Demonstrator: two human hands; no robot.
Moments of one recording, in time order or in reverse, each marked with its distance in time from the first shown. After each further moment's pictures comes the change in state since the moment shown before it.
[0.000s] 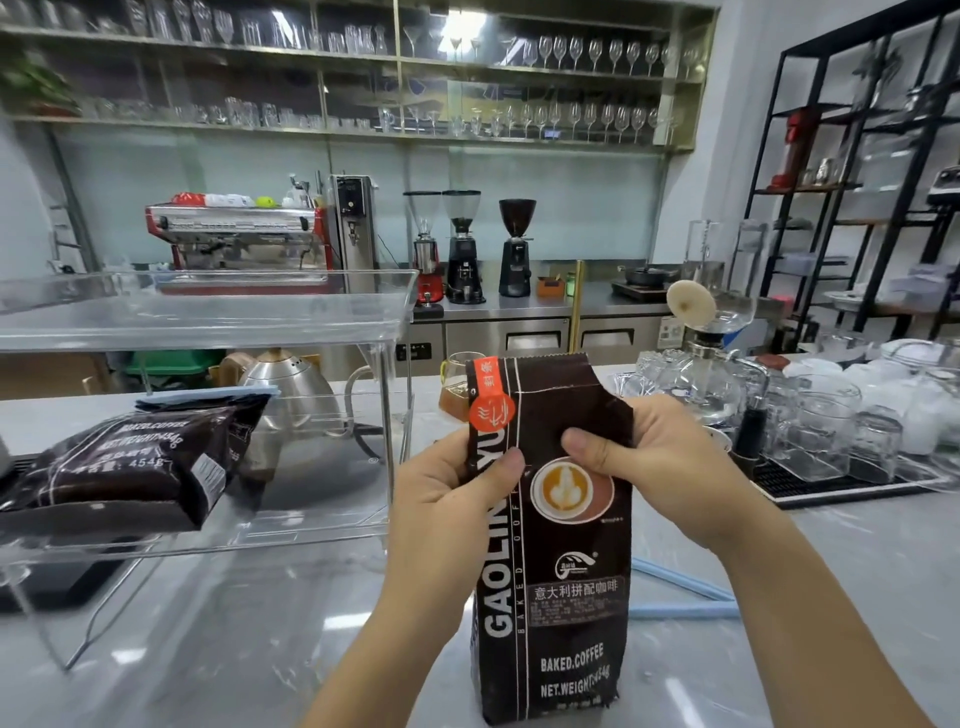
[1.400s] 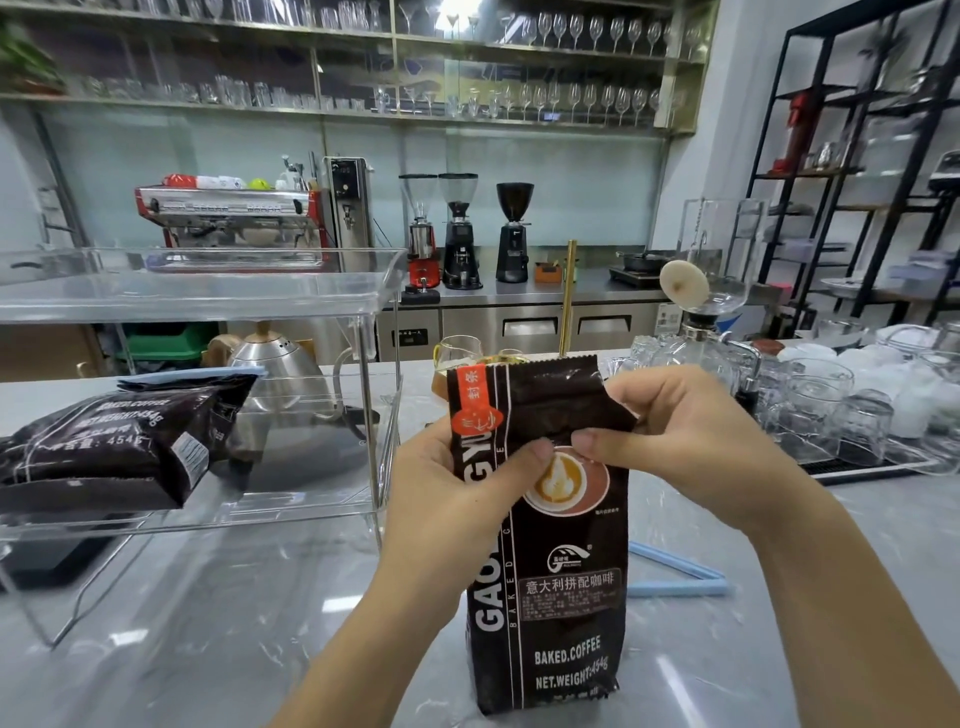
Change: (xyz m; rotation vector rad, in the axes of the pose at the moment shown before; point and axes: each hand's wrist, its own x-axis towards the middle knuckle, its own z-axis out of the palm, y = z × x) left_hand -0.007 0.003 0.012 0.085 0.030 0.004; right_hand -0.015 -0.016 -0.018 -0.082 -0.026 -0.052
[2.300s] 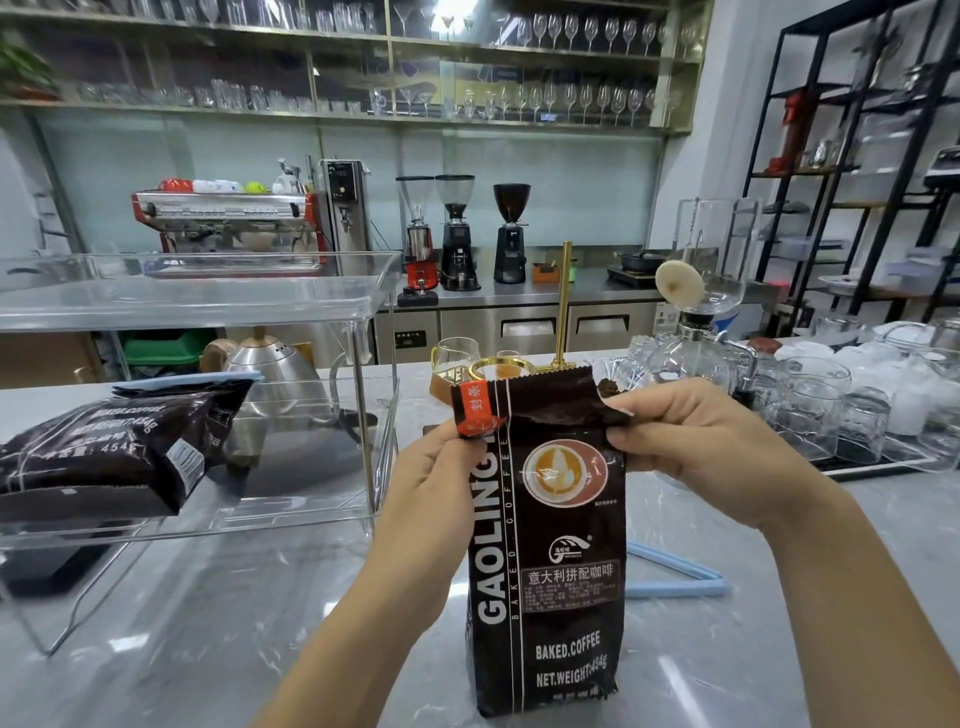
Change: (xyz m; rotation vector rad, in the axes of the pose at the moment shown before) left_hand 0.010 -0.007 -0.006 0.047 -0.006 -0.187; right_hand 0.003 0.024 -0.022 0.154 -0.122 0.076
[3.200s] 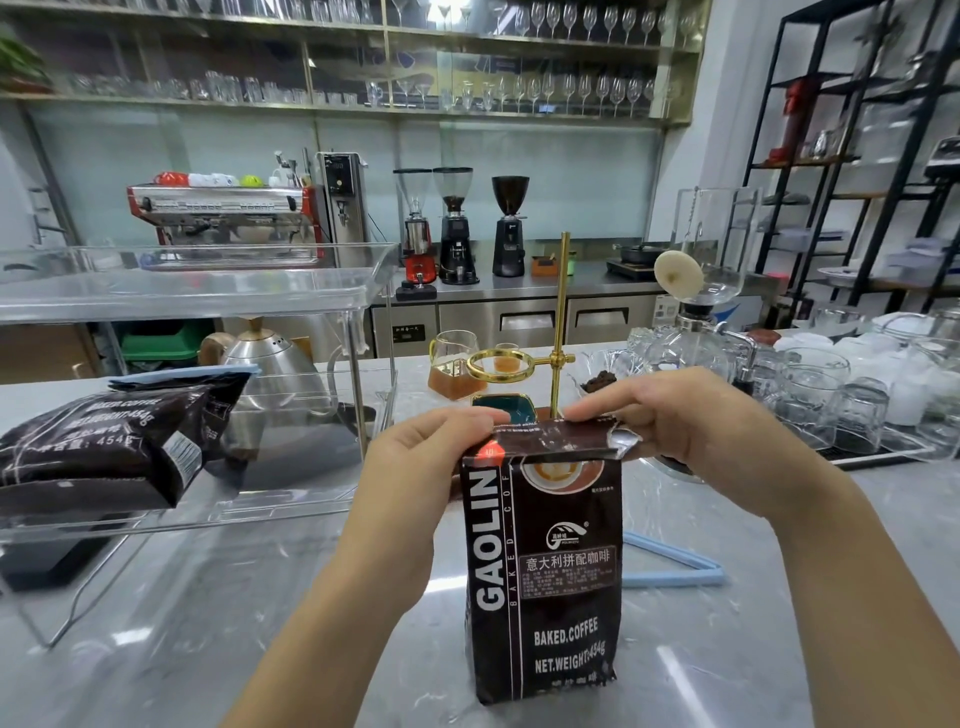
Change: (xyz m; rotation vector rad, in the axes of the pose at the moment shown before) left_hand -0.003 0.017 -0.009 -0.062 -0.020 -0.041; right_hand 0.005 -0.021 0.007 -0.098 0.009 0.185
